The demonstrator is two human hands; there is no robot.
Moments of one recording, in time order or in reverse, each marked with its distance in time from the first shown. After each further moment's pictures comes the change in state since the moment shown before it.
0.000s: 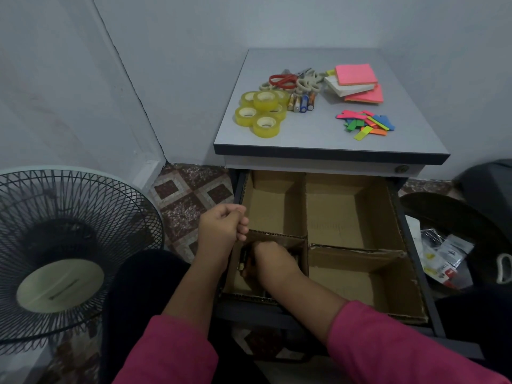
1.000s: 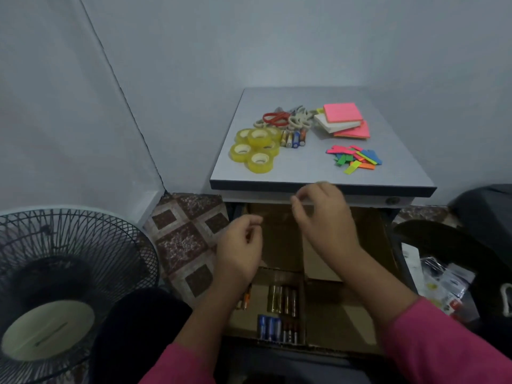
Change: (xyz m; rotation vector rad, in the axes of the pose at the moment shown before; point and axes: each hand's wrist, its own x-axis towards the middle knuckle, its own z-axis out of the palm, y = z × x) left_hand 0.001 0.021 0.031 0.465 -0.068 0.358; right_hand -0.006 0.035 -0.129 0.037 0.886 -0.193
